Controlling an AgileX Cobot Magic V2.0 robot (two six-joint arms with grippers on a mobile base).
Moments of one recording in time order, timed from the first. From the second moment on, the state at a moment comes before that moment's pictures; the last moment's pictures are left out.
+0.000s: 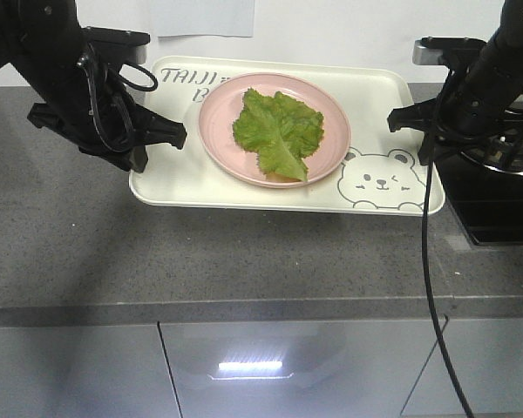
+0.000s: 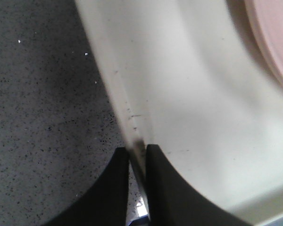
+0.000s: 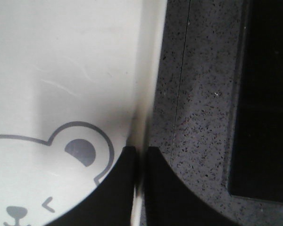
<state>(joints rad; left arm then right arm) -0.37 1.81 -1.85 0.01 1.28 -0.14 0.07 1.95 -1.93 0.11 1.27 -0.06</state>
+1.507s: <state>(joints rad) -0.37 1.81 -1.85 0.01 1.28 -0.14 0.07 1.95 -1.93 0.11 1.27 -0.06</state>
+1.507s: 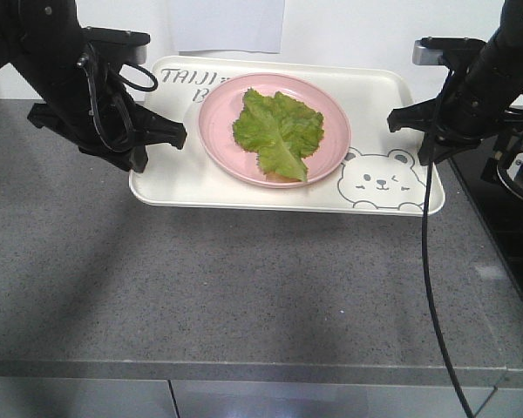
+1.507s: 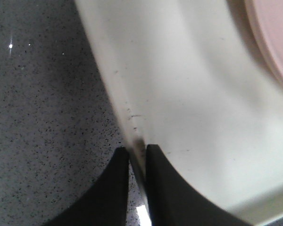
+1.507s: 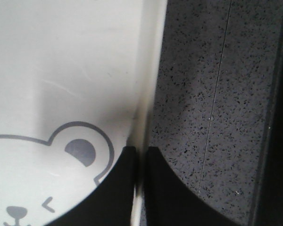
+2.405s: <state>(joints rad) -0.37 1.81 -1.85 0.01 1.28 -0.14 0.07 1.95 -1.93 0.11 1.27 -0.06</state>
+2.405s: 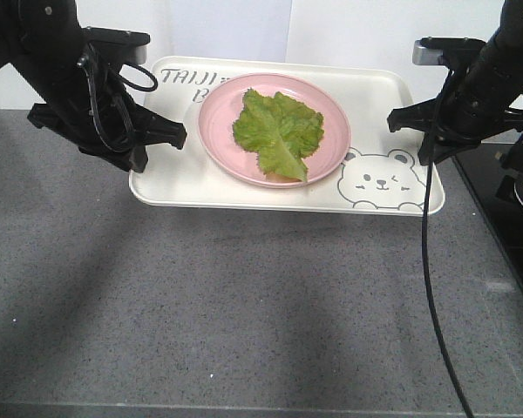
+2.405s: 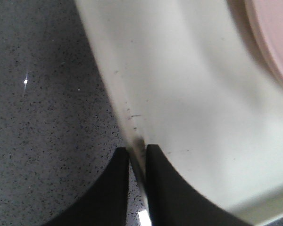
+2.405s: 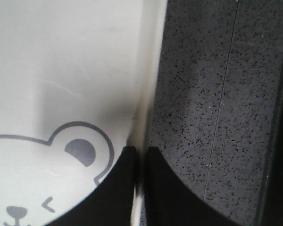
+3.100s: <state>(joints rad) -0.37 1.81 -1.85 0.01 1.28 -0.14 0.07 1.95 -1.93 0.11 1.27 -0.06</state>
